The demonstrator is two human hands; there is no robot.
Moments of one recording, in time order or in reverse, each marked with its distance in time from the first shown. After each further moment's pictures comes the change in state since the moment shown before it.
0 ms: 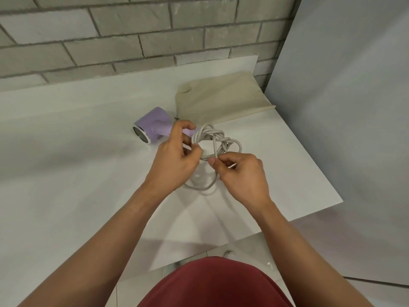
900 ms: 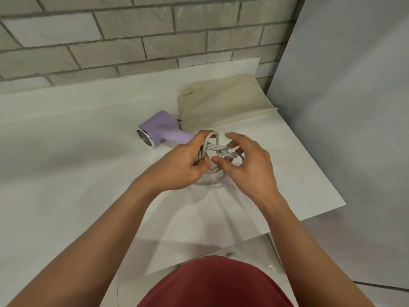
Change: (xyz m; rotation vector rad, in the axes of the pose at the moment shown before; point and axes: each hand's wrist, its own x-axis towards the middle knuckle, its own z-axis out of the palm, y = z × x) left_hand 0.011 0.002 -0.011 0.180 -0.445 0.180; right_hand 0.022 0.013 -0.009 -0.158 0.061 -0.219
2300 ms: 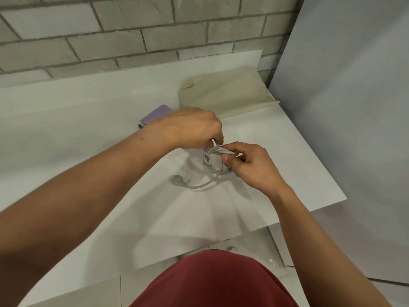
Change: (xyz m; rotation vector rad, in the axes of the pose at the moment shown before) left_hand 0.064 0.043 -0.035 1.028 -0.418 0.231; right_hand 0.004 0.020 -0.009 0.235 -0.317 0.151
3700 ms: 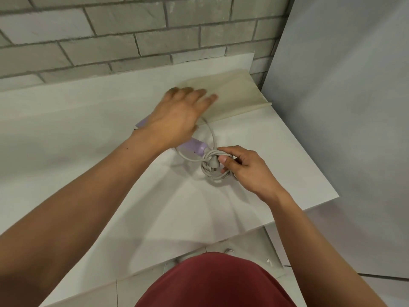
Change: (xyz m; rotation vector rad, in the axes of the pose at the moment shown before) left_hand -0.001 -0.020 0.026 -0.009 0.274 -0.315; right_hand -0.012 0.000 0.000 0.152 -0.035 0.029
